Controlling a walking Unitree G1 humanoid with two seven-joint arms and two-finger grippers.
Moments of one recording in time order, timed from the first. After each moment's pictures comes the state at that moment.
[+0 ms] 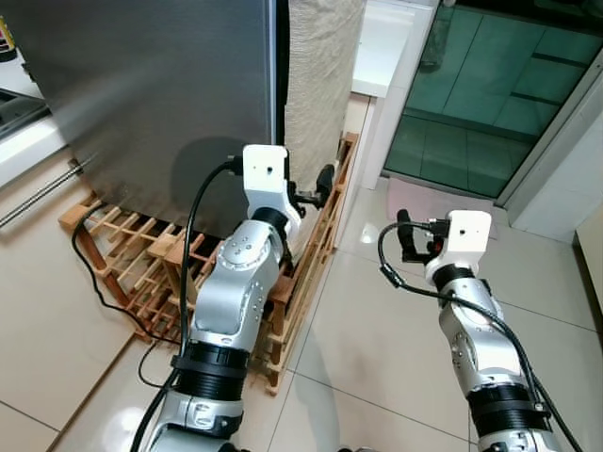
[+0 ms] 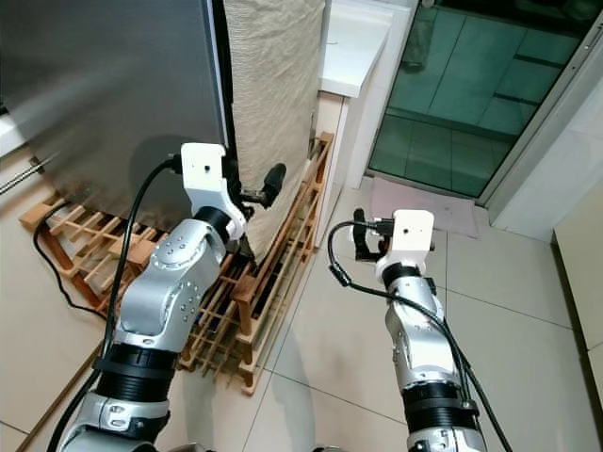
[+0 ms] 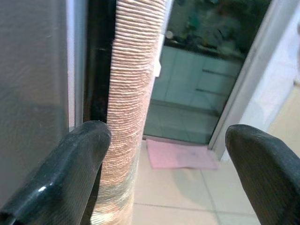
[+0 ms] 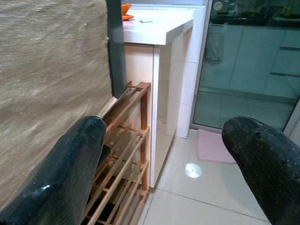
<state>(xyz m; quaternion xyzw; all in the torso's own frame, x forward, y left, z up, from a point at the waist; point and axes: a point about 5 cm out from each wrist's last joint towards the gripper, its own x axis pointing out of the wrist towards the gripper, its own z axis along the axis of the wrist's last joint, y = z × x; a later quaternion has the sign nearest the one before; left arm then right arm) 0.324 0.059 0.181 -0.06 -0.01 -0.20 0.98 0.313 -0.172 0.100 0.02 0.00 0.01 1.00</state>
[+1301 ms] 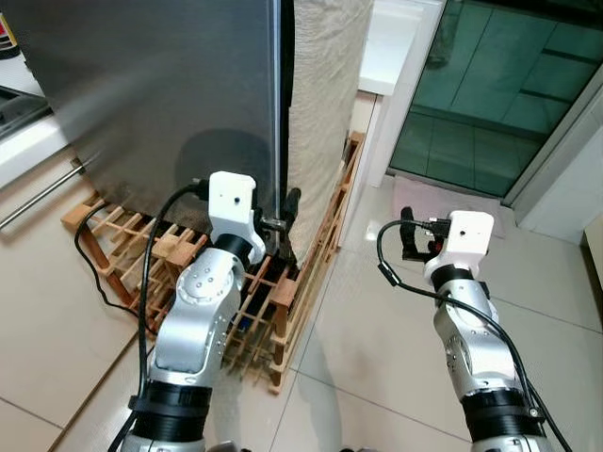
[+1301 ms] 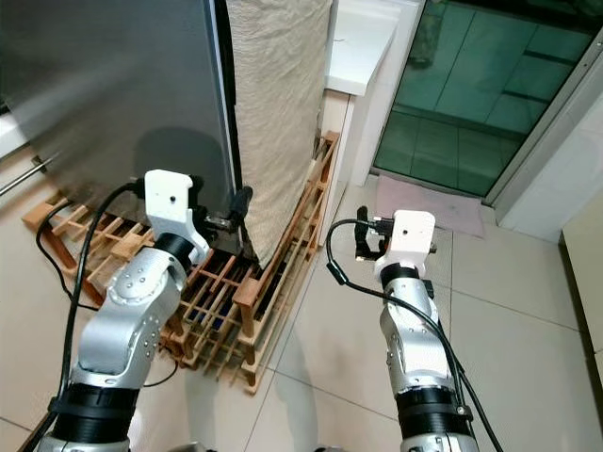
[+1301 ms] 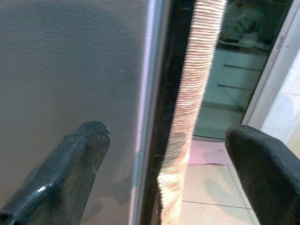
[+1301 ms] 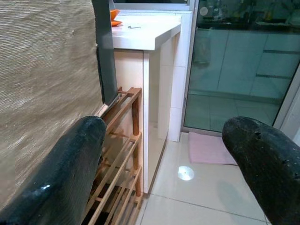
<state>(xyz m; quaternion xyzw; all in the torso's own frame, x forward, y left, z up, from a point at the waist) 0.304 0.097 0.162 -0.02 -0.03 -0.17 0.99 0.307 -0.168 0.103 0.02 -0.02 -0.03 1.00</state>
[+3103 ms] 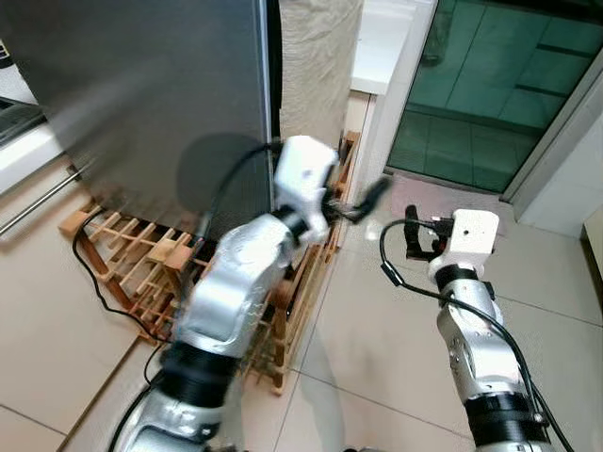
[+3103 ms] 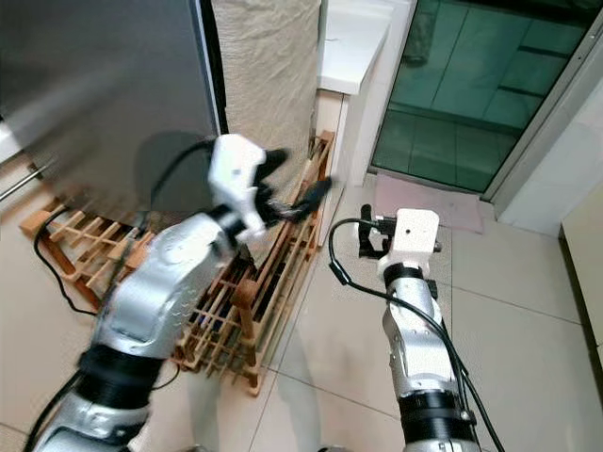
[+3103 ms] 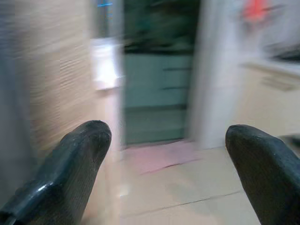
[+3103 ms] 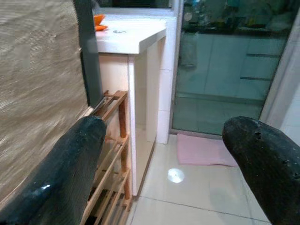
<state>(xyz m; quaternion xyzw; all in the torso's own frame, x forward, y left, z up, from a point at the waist) 0.308 0.084 0.184 0.01 -0.05 -0.26 0.96 0.292 -0.177 0.106 0.00 -0.02 -0.06 1.00</state>
